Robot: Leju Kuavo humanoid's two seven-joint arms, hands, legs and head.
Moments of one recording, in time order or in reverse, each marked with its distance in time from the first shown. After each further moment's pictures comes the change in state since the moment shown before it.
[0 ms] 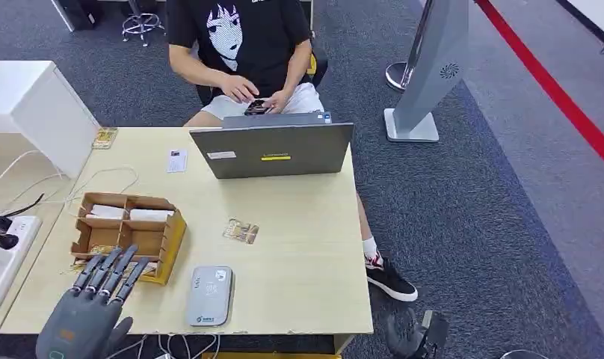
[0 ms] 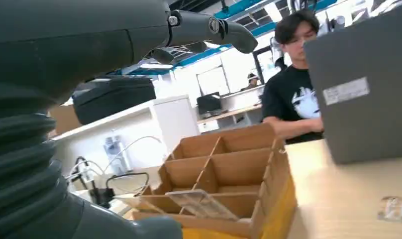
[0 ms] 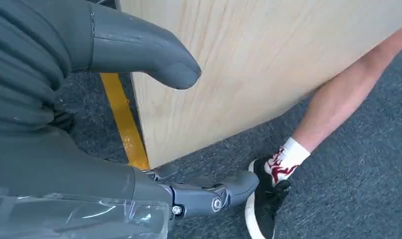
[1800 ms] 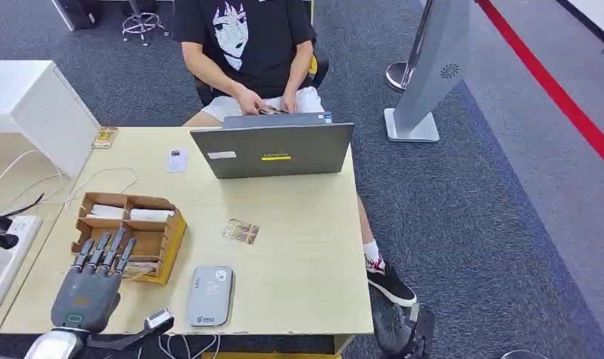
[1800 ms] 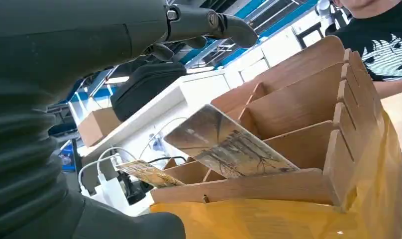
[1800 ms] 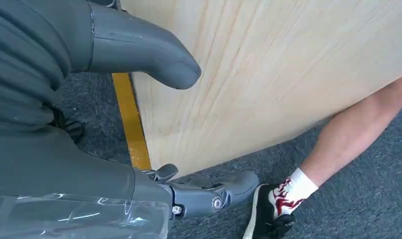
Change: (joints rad) left arm -0.206 -0.111 0.077 0.412 -0.170 0.152 0.002; right arm -0.014 0.023 0.000 -0.006 0.073 0.035 0.048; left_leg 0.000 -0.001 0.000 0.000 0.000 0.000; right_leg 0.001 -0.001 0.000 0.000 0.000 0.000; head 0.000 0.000
